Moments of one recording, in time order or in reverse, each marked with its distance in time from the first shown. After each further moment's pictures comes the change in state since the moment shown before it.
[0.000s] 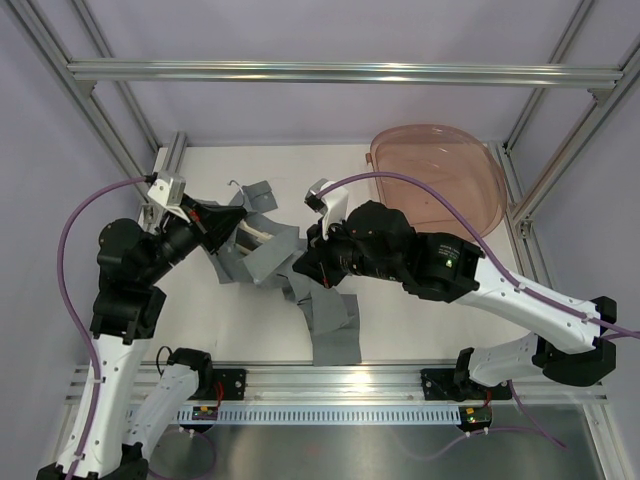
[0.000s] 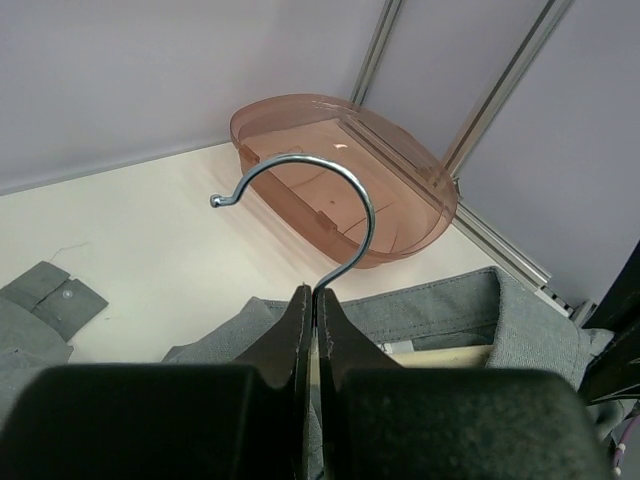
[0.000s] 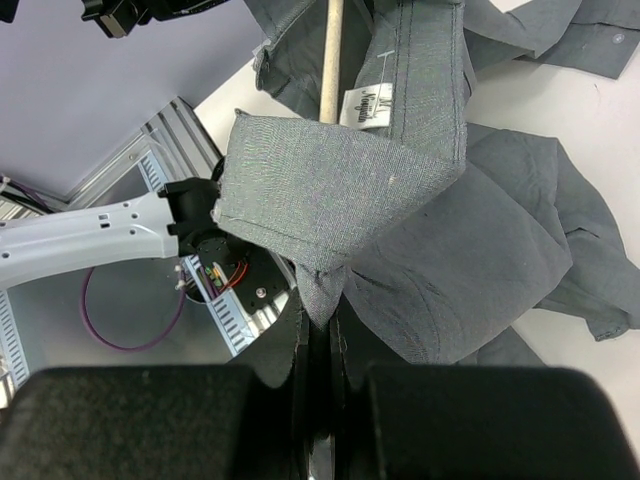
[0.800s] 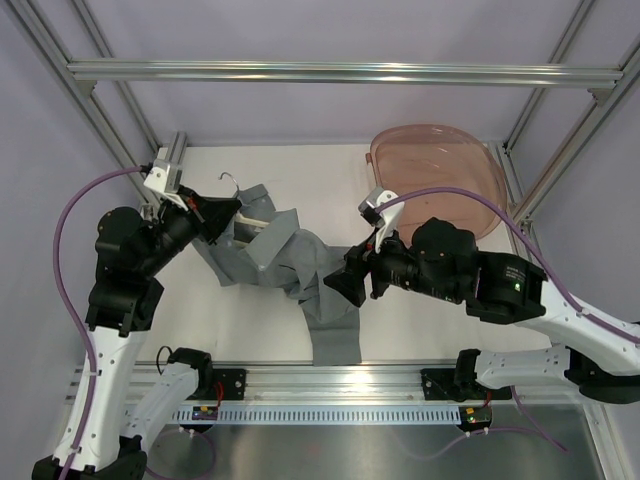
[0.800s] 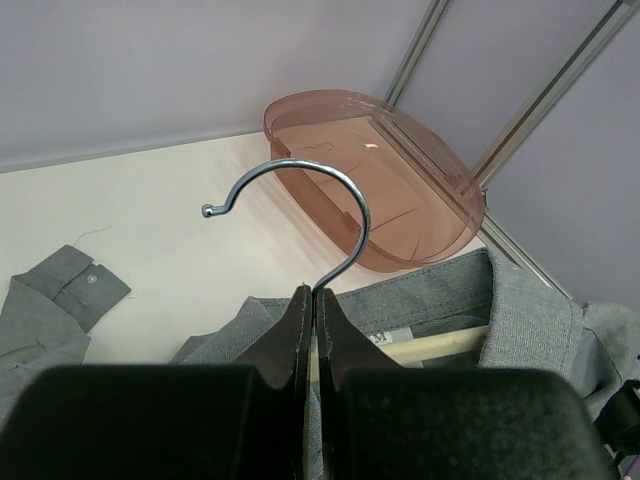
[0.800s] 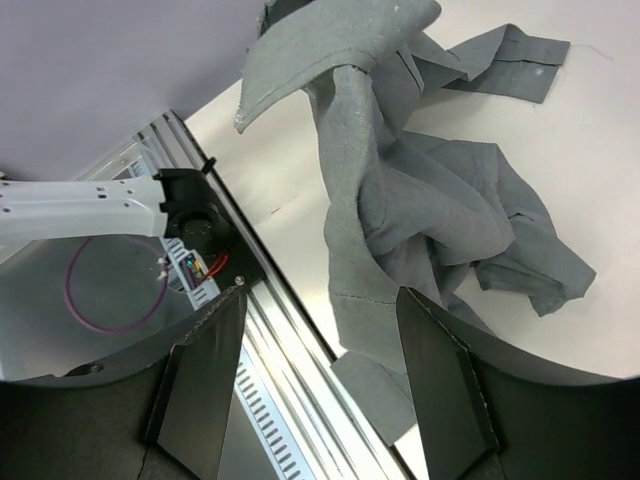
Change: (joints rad) left arm -0.013 0.054 0.086 -0.085 -0.095 -0.005; right arm 0.026 -0.254 -0.125 -0.037 0.077 -0.052
